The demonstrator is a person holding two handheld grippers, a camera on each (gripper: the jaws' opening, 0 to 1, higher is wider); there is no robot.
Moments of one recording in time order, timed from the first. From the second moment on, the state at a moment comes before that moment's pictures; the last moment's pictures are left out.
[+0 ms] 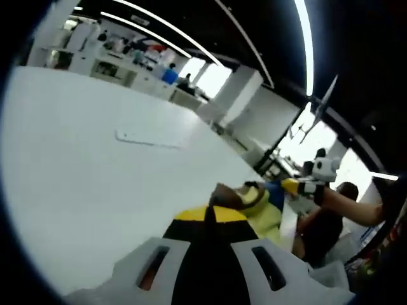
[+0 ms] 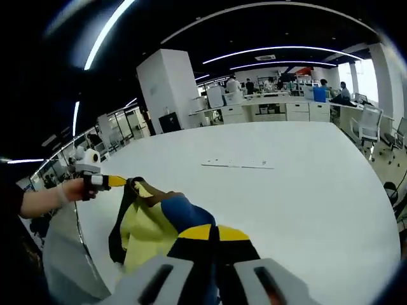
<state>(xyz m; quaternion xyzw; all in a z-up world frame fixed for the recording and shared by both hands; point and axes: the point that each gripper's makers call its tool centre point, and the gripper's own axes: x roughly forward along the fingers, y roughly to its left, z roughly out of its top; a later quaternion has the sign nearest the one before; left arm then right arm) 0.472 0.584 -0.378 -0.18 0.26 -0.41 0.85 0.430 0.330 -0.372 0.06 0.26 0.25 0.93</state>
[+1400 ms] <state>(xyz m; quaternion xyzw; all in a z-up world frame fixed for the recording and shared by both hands) 0.619 0.569 -0.370 -0.10 0.24 -0.40 0.88 0.562 0.327 -0.353 0.02 0.20 0.25 0.95</state>
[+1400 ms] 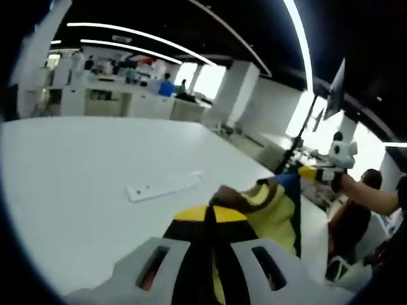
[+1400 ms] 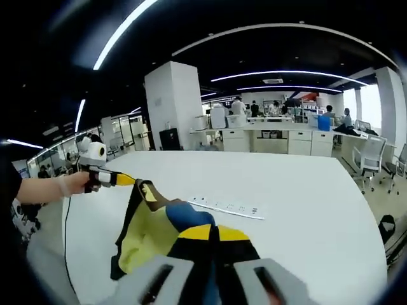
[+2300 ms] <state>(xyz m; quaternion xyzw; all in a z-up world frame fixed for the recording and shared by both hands) 0.673 0.540 -0.513 -0.06 0.35 -0.36 0.86 0.618 0.300 -0.500 0.04 0.33 0.21 0.92</state>
